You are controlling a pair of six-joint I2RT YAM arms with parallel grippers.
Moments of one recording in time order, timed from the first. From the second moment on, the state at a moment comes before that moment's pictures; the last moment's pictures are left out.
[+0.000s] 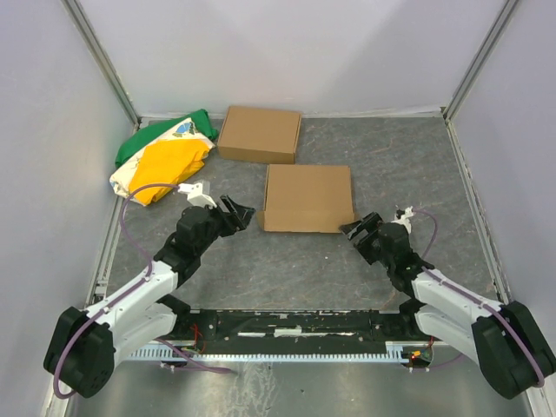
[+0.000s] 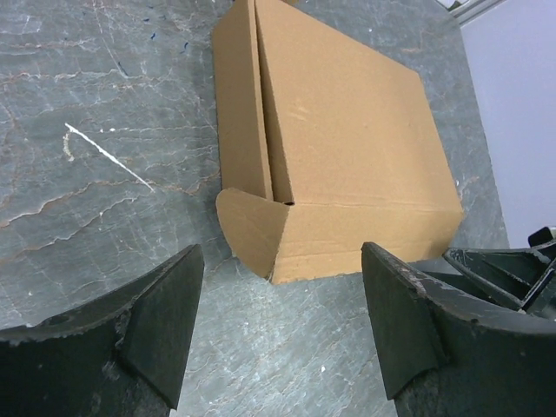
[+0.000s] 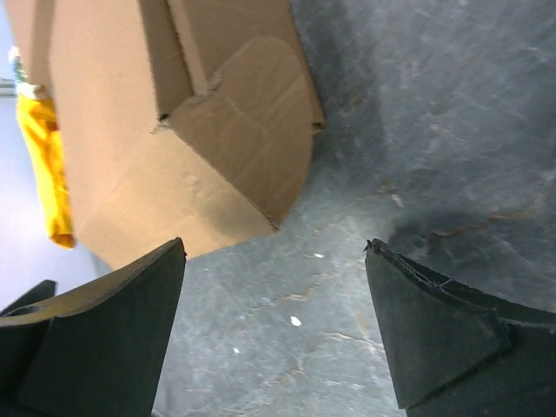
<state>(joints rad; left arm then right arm) -0.48 0.92 0.37 0.23 -0.04 -0.72 0.44 0.94 0.19 0.18 0.10 1.14</state>
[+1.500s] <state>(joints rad) -0.48 1.13 0.51 0.18 0.04 -0.71 0.42 0.92 0.22 0.41 0.03 1.30</state>
